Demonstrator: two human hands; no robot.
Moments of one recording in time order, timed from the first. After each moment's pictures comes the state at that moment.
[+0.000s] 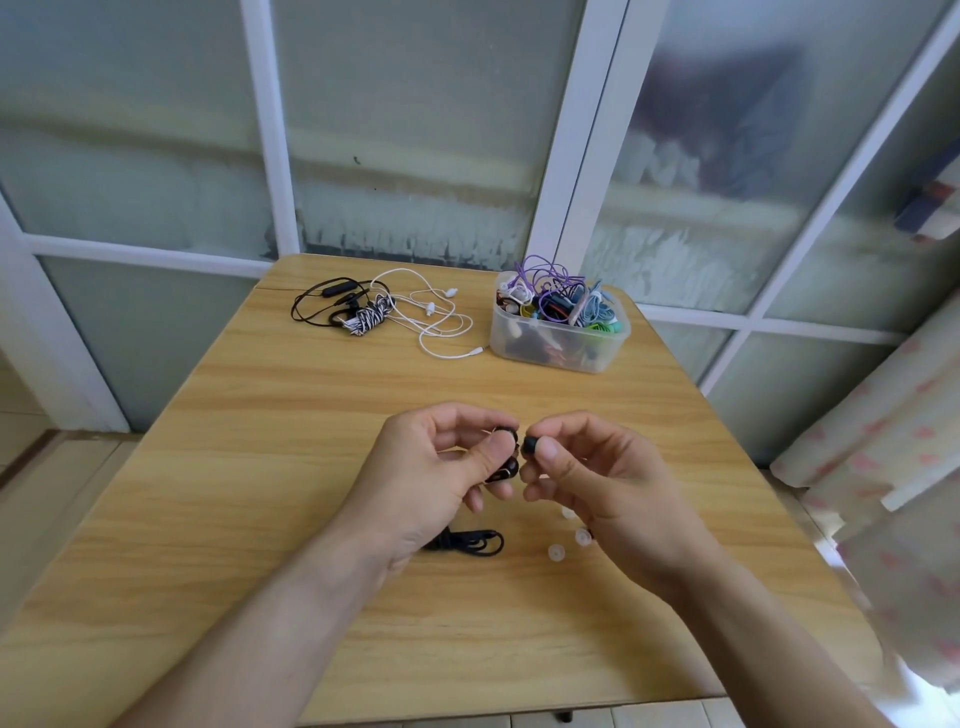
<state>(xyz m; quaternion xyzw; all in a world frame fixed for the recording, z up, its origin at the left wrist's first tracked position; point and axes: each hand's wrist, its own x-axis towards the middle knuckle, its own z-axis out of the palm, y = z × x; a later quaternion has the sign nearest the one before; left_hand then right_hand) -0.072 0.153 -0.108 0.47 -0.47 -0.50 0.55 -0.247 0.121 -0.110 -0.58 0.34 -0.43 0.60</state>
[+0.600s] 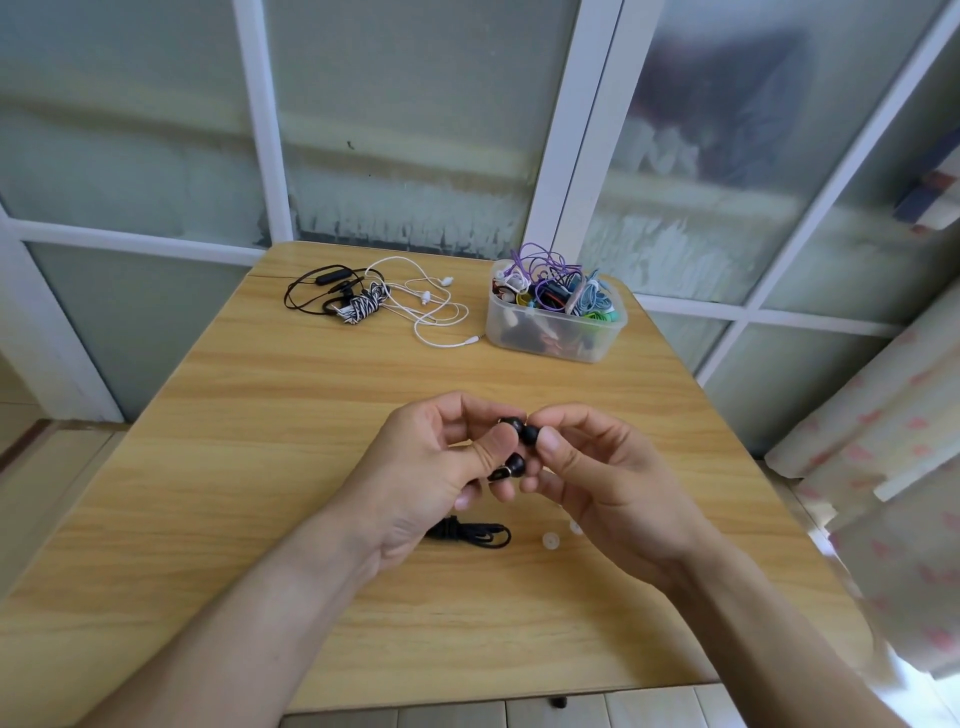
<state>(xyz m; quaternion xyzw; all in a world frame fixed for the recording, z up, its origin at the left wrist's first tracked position) -0.076 0.154 -0.106 0.41 -0.45 -0.58 0.55 -0.244 0.124 -0.105 -0.51 0.28 -0.42 0.70</state>
